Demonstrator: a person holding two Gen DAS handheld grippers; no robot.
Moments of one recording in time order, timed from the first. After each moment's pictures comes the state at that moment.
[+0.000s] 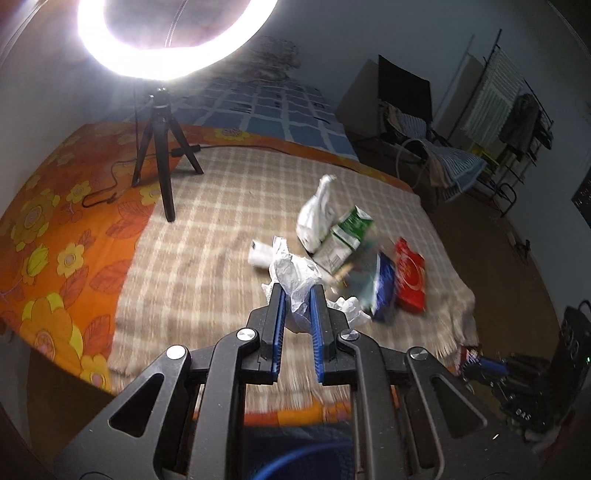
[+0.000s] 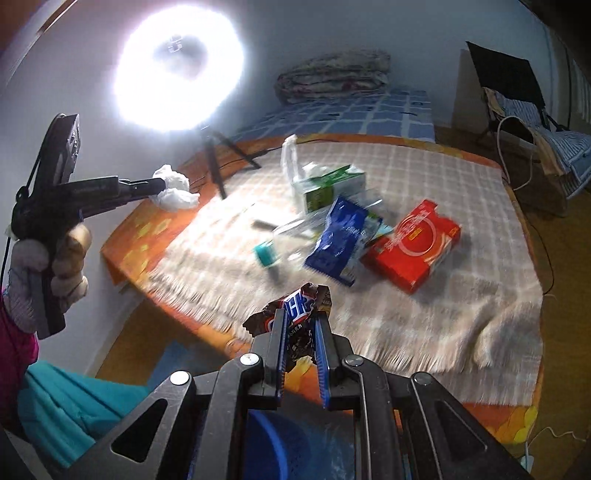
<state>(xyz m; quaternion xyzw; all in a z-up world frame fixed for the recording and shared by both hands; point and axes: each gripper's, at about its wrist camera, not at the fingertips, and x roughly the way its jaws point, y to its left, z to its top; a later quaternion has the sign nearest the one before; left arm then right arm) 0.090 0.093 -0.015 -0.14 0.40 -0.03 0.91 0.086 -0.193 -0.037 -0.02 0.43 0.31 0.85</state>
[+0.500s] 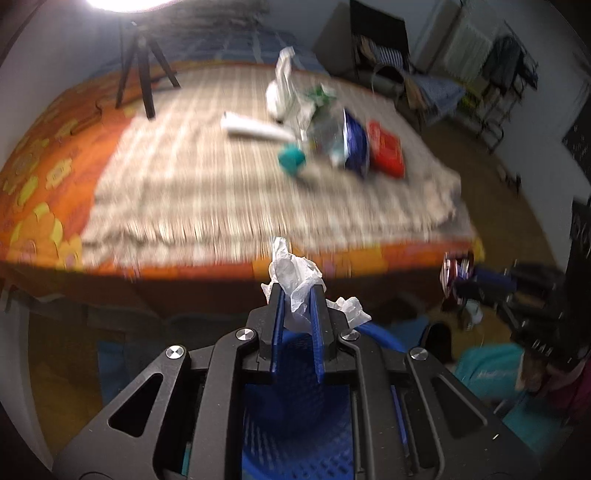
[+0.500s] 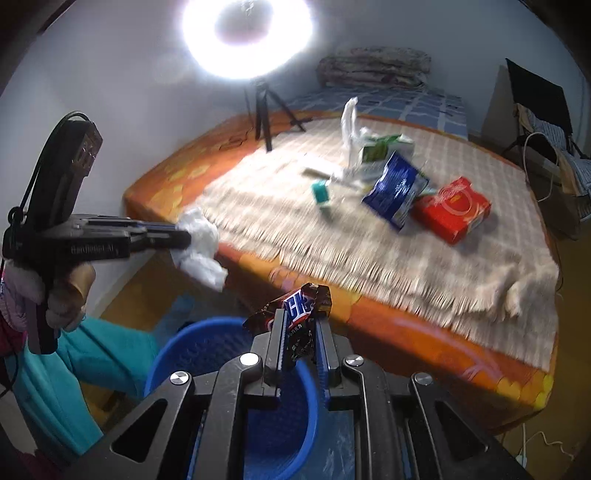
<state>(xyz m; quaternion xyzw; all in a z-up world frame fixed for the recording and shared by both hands) -0.016 0.040 -0.090 -0.08 0.49 -0.07 0.86 0.006 -0.175 -0.073 -0.09 0.44 0.35 0.82</state>
